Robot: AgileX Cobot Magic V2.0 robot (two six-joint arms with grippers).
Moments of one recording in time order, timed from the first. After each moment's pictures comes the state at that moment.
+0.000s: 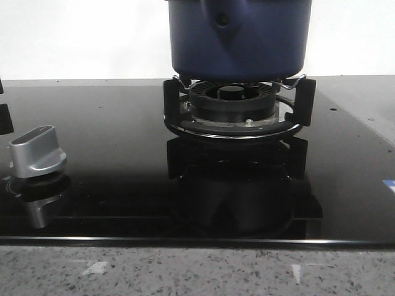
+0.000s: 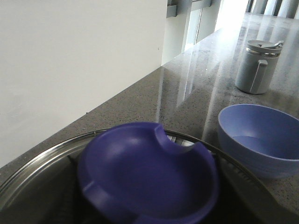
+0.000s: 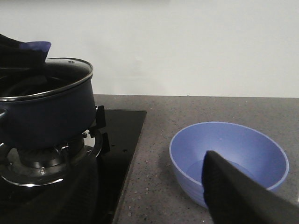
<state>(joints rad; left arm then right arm) -0.50 1.80 -1.41 -1.80 0.67 1.88 -0.05 0.05 -0.49 0.16 0.58 -0.15</state>
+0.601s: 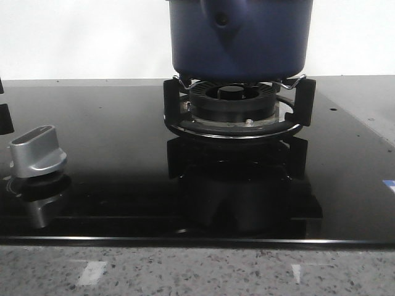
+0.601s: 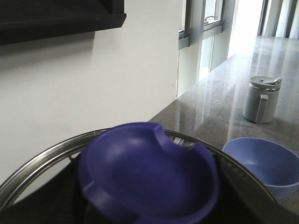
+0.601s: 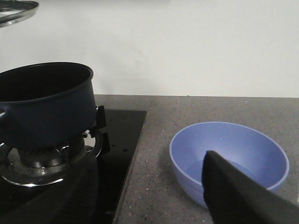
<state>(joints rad) -0.37 1.54 -1.40 -1.60 0.71 1.66 -0.05 0.05 -0.49 0.16 0.58 -0.15</state>
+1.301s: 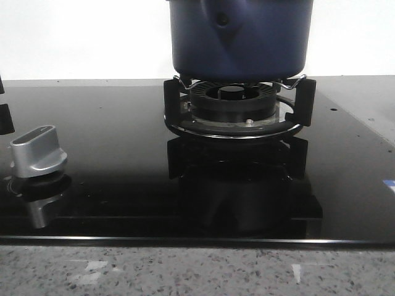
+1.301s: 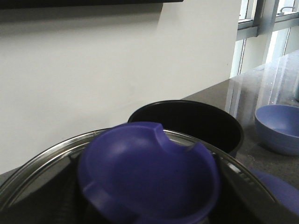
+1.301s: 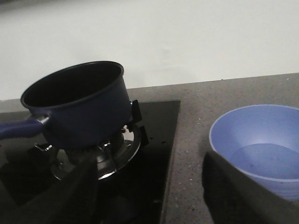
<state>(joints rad) -0.16 0.95 -0.80 -1.56 0.62 1.62 -0.05 0.11 -0.54 0.32 0.63 -0.11</state>
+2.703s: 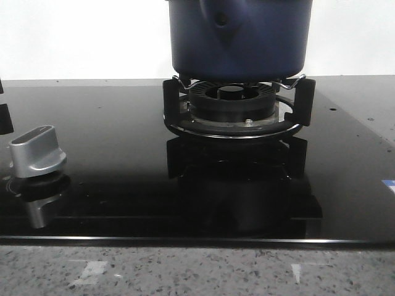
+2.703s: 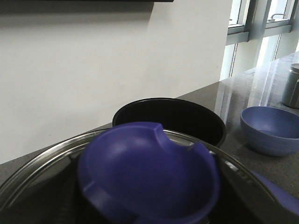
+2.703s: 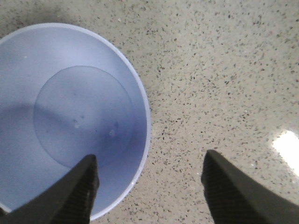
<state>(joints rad) -0.20 0.91 -0.76 -1.60 0.61 1.62 -0.48 1.23 -1.21 0.05 1.22 0.27</state>
